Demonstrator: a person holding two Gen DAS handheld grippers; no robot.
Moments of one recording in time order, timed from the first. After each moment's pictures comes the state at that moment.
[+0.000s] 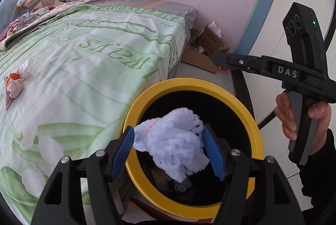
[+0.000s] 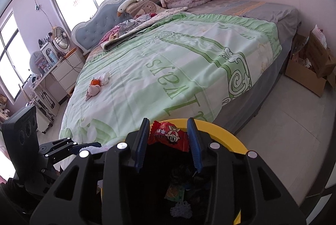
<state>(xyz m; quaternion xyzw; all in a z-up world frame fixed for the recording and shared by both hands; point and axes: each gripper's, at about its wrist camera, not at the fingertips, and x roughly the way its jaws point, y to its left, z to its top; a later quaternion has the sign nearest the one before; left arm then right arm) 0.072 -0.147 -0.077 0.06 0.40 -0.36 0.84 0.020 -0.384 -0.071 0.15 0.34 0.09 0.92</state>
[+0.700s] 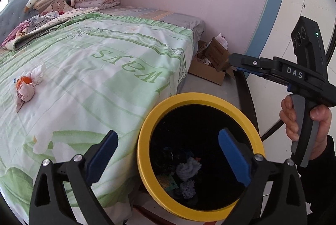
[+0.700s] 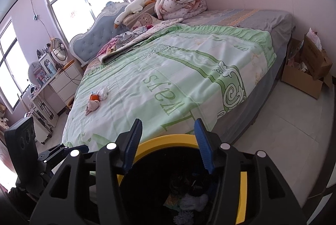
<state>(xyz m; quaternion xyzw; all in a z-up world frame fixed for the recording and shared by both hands) 0.079 -0.129 -0.059 0.04 0.38 -0.33 0.86 0.018 -0.398 -0.052 0.17 0.30 0.07 0.94</state>
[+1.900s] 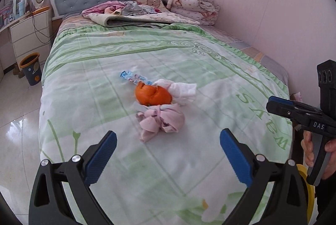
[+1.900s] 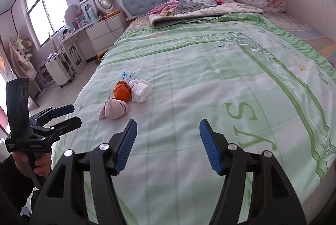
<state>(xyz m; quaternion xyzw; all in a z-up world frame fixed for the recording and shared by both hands) 0.242 0.080 -0.066 -0.08 0.36 -0.08 0.93 0.275 -0.198 -0.068 0.01 0.37 0.27 0.89</state>
